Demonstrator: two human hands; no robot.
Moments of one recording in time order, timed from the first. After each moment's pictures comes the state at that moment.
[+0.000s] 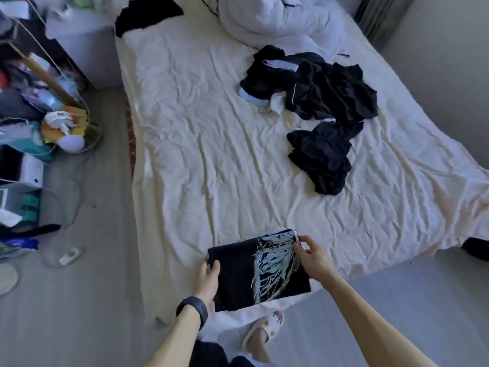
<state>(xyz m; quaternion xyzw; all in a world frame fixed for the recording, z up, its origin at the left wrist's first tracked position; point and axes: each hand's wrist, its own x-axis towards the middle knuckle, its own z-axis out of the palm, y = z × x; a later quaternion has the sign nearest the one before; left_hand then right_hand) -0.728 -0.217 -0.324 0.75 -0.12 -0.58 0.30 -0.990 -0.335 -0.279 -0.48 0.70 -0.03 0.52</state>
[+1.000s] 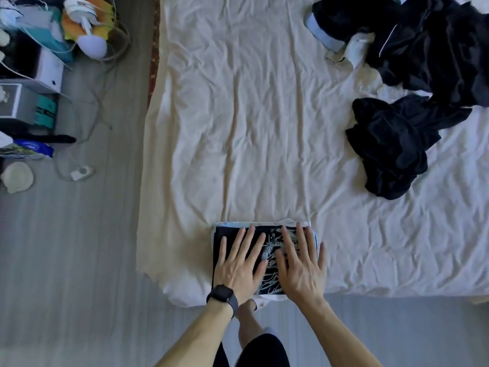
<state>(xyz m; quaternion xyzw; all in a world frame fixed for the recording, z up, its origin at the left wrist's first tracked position) -0.794 -0.240 -0.400 0.79 -0.59 -0.17 0.05 -0.946 -0.323 -0.394 -0.83 0.54 0.02 0.17</state>
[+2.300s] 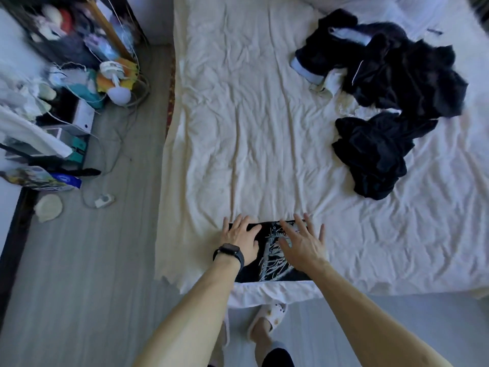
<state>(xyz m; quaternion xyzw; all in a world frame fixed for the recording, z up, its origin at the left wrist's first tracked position) -0.758 -0.287 -0.322 0.75 -0.58 -0.30 -0.14 -0.938 -0.359 -0.343 -0.81 0.50 0.20 0.25</state>
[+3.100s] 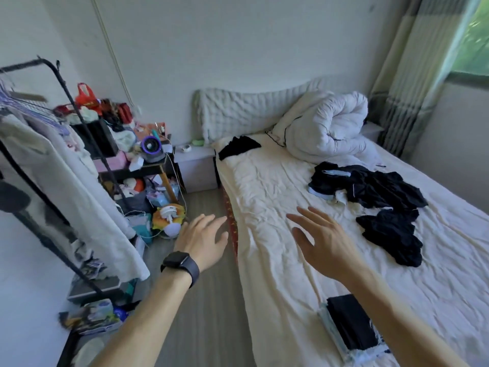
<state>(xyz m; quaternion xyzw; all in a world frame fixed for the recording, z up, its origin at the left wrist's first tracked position) -0.362 -0.089 0.023 0.78 -0.61 -0.06 0.10 -0.647 -0.157 0.027 -0.86 0.44 -0.23 0.10</state>
